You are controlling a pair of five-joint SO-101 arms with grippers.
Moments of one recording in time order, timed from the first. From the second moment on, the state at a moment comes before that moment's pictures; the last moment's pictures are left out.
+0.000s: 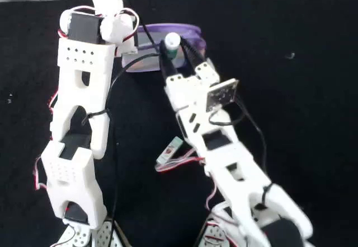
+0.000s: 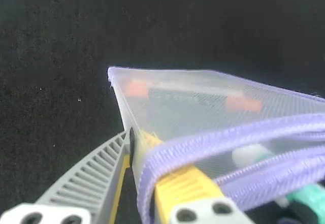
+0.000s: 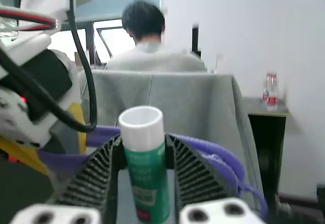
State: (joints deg) left arm 7.6 20.4 -59.0 100.7 14.5; right arm -20.9 -26.7 68.2 -46.4 -1.7
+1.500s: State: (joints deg) left arm 4.9 22.7 -60.5 100.6 14.4; right arm -20.9 -14.4 52.1 -40.1 -8.1
